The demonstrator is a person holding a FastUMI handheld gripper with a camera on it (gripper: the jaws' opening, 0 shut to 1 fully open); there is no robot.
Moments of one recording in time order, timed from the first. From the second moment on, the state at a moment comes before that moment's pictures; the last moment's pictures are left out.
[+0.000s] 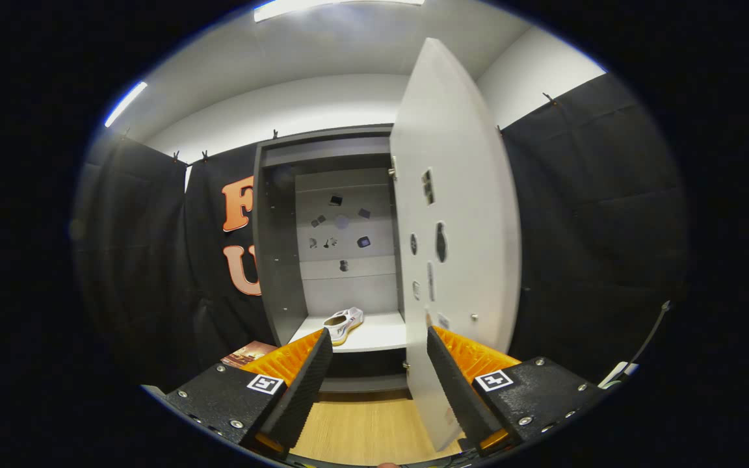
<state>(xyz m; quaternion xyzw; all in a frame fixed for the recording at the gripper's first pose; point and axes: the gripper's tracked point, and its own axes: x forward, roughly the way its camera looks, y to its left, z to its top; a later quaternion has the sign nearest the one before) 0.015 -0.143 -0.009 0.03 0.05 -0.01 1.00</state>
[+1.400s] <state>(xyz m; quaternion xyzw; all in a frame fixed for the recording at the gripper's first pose) 0.036 -0.228 -0.041 0.04 0.05 0.03 1.00</state>
